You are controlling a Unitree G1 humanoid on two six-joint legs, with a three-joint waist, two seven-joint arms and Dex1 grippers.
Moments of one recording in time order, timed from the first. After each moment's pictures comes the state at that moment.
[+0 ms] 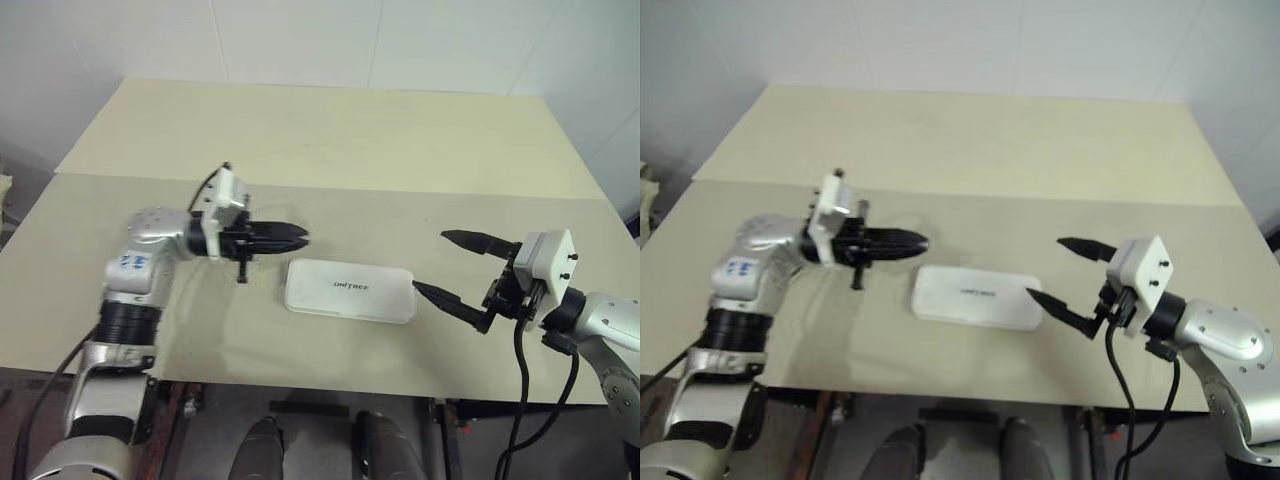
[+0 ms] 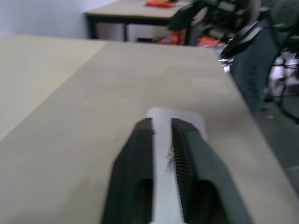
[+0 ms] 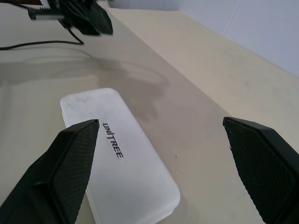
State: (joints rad) left arm -0.70 0.61 0.05 0.21 -0.43 0.32 -1.31; right arm -0.05 -0.75 -0.28 -0.54 0.58 0.37 0.84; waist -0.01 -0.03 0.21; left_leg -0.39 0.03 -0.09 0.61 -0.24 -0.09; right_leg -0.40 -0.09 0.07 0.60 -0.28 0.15
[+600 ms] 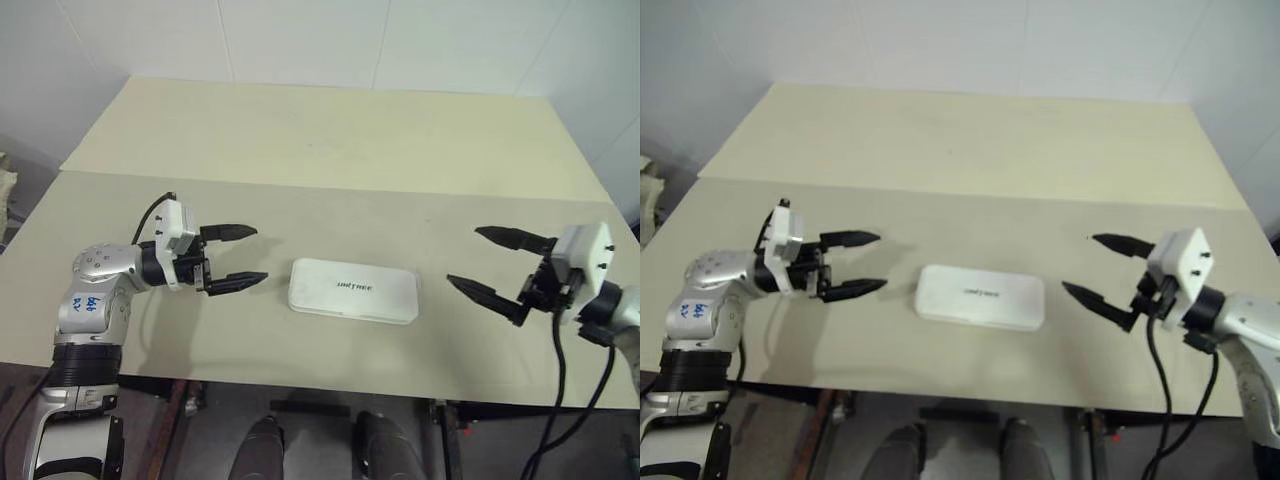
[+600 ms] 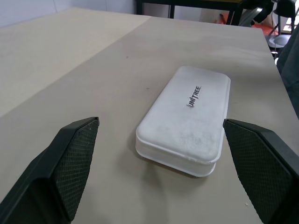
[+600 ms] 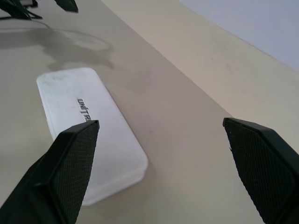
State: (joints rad) left arm -0.50 0.65 0.14 0.14 -0.43 0.22 -1.24; right arm -0.03 -0.84 -0.42 -0.36 0.58 0.30 0.98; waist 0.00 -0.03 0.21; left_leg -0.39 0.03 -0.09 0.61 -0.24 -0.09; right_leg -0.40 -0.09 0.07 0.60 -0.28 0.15
